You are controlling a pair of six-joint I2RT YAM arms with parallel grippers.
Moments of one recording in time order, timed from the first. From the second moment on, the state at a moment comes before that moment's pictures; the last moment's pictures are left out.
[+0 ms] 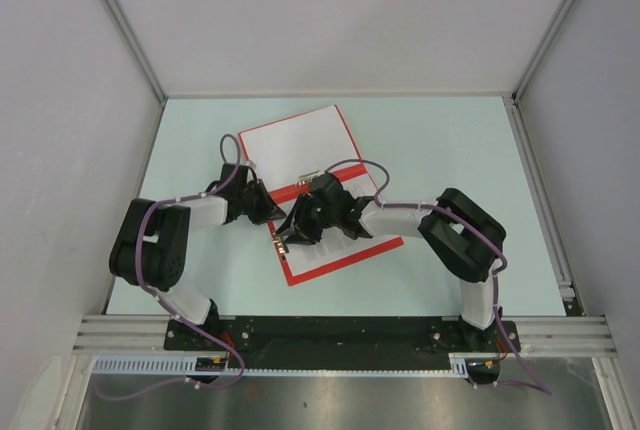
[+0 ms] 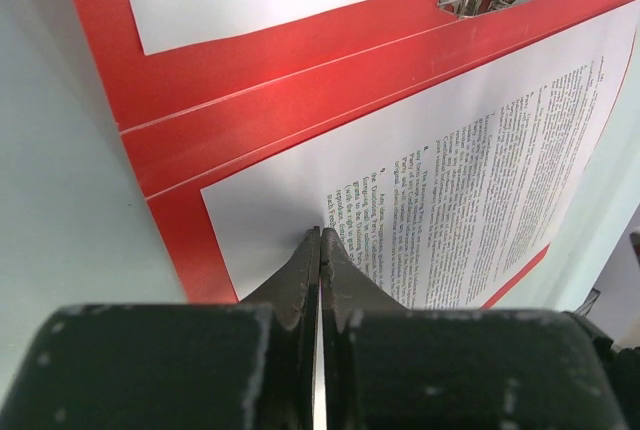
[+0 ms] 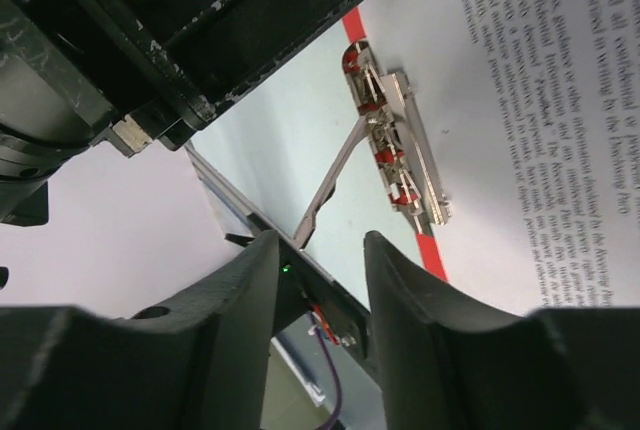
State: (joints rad) left arm -0.21 1.64 0.71 0.00 0.37 -0.71; right arm 0.92 1.93 1.14 0.11 -0.34 1.29
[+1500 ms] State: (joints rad) left arm -0.22 1.36 0.75 -0.35 0.18 -0.57; right arm 0.95 1.97 1.01 0.35 -0.39 1.44
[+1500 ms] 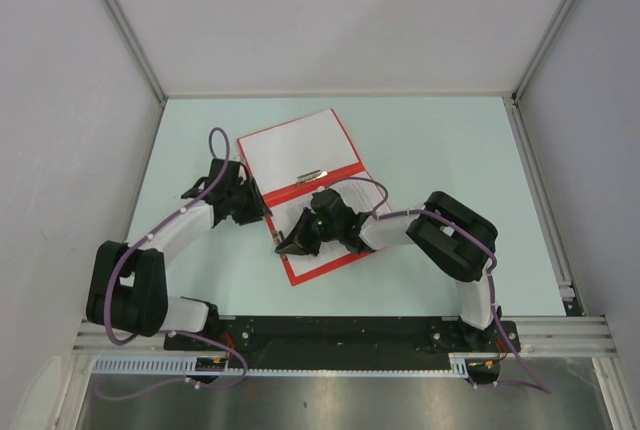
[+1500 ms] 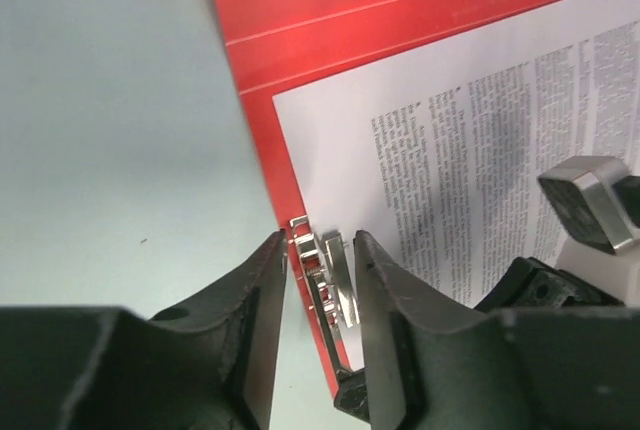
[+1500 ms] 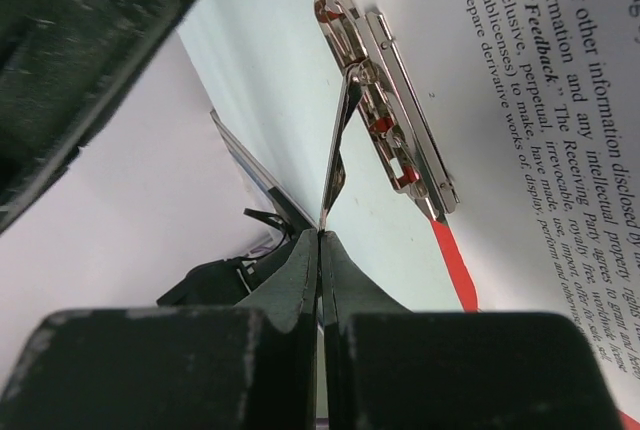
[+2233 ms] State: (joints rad) left arm -0.35 1.46 0.74 -0.39 0.03 -0.63; right arm 0.95 1.97 0.99 0.40 -0.39 1.46
